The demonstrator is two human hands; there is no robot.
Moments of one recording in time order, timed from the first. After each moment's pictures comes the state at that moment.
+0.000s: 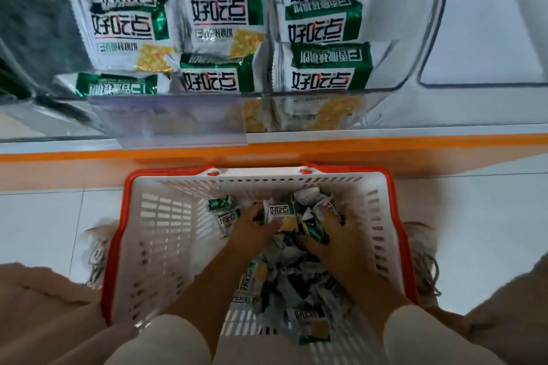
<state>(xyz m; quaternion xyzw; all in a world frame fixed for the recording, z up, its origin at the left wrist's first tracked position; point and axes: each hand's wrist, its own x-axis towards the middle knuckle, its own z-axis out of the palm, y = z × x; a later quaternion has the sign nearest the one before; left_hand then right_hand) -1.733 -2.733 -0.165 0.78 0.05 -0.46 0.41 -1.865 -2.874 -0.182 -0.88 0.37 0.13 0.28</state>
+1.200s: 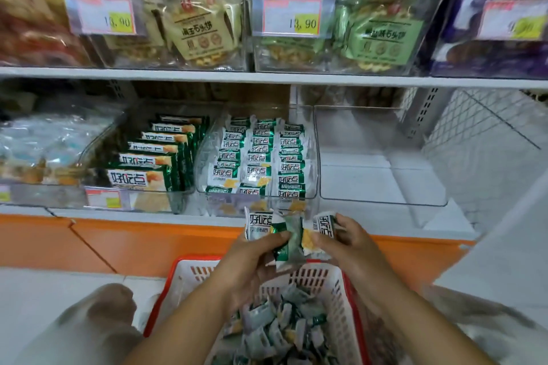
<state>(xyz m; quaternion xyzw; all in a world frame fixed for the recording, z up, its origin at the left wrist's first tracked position) -1.779 -2.729 0.120 0.52 -0.01 -0.42 0.74 -1.878 -2.888 0.137 -0.69 0.26 -0.07 0.67</state>
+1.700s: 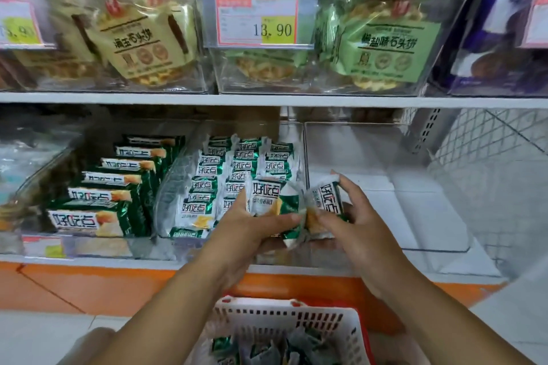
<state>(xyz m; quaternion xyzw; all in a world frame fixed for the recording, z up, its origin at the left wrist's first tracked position) -1.701 -2.803 0.169 0.60 -0.09 -0.35 0.71 -1.798 -2.959 0.165 -0.70 0.21 -0.16 0.66</state>
